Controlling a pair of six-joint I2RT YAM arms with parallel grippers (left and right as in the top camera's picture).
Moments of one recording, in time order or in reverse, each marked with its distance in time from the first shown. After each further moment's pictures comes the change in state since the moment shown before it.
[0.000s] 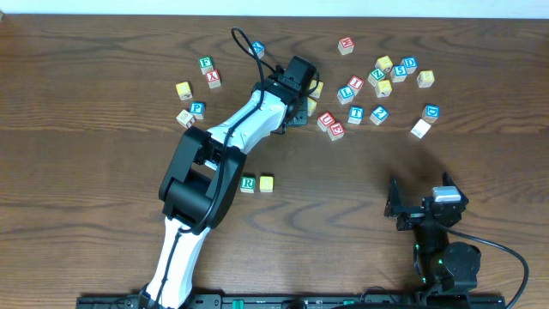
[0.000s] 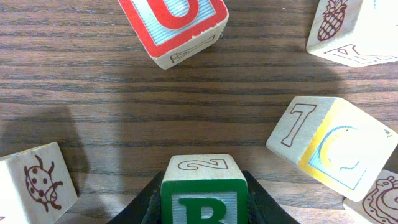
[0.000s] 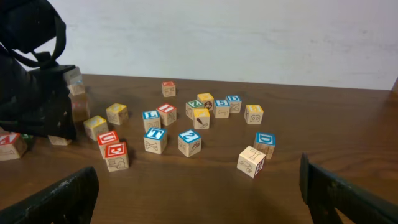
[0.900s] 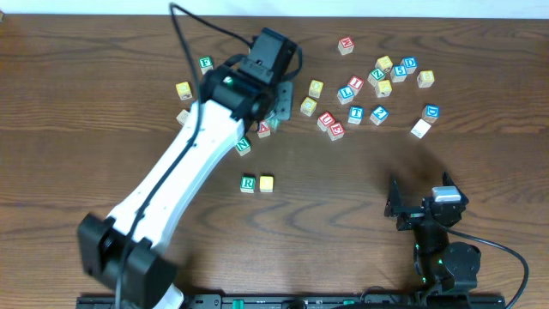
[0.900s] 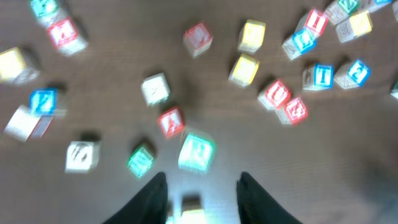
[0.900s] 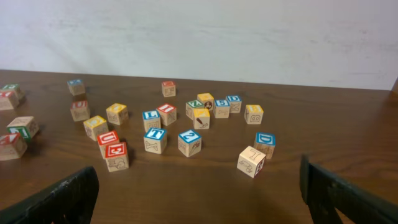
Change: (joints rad) left arm 0.000 -0.544 0.003 -0.423 0.000 0.087; right arm 0.000 0.000 0.000 0.000 0.000 0.000
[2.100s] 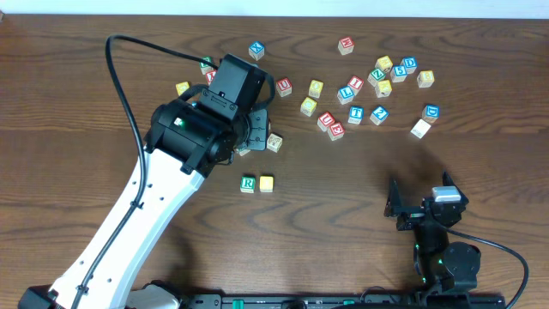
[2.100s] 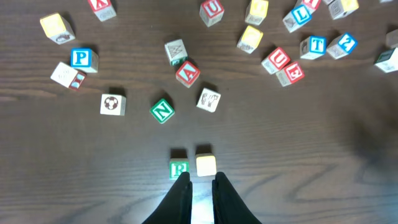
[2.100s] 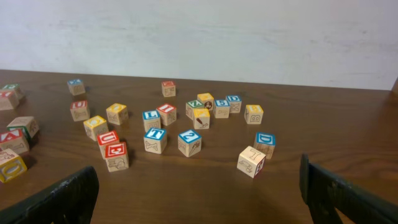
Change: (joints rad) left arm -0.005 -0.253 -0.118 -0.115 0.000 -0.024; right arm 0.000 0.000 0.000 0.000 0.000 0.000
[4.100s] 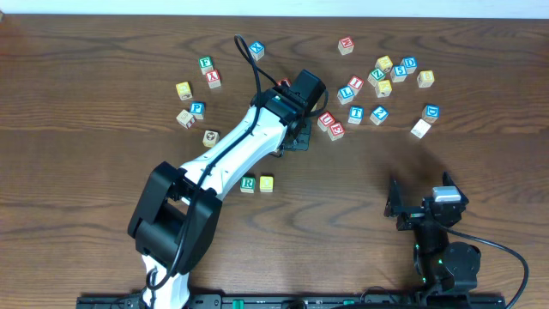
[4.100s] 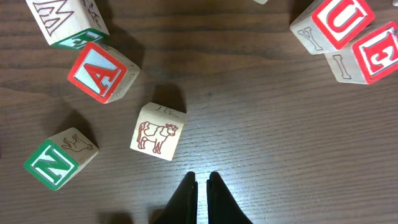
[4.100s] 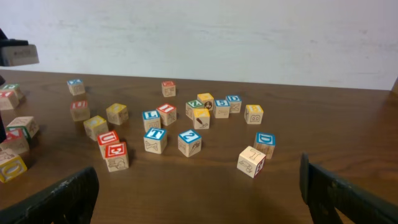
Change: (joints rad) left arm -0.091 0.508 -0.034 0.277 0.003 -0.046; right arm 0.000 0.000 0.000 0.000 0.000 0.000
